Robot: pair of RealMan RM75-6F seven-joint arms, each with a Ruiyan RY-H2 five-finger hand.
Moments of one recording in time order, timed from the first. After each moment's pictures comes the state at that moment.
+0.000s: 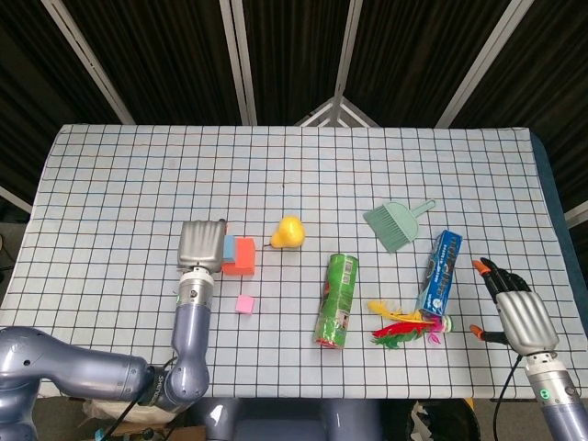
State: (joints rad) left arm -1.07 -1.69 -0.41 -1.80 0.24 1.58 1.20; right arm 0.20 -1.09 0.04 -1.62 -1.46 1.29 0.00
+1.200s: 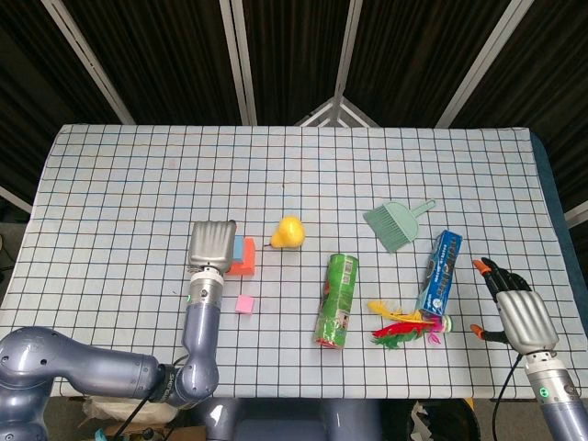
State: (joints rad) left arm -1.10 -1.74 -0.41 -1.73 0.25 1.55 1.20; right arm 0.20 -1.10 0.04 -1.62 -1.44 1.28 -0.01
